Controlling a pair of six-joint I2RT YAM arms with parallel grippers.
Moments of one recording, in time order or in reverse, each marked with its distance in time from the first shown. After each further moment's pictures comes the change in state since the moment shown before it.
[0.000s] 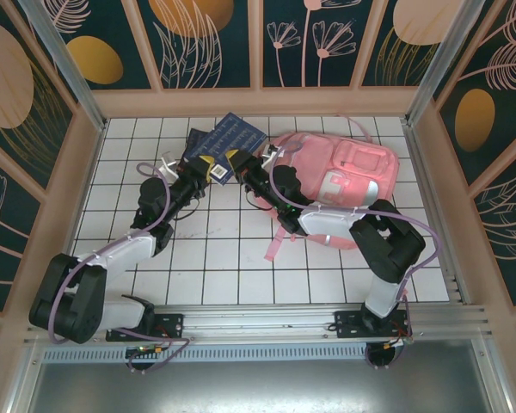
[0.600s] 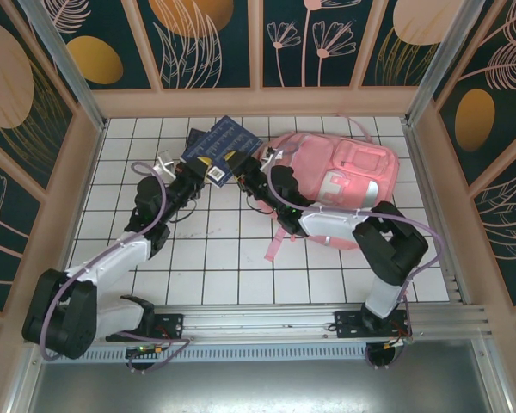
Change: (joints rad) left arm 0.000 -0.126 0.026 -0.230 -0.064 0.177; right arm 0.006 -0.044 -0.004 -0.165 0.026 -0.096
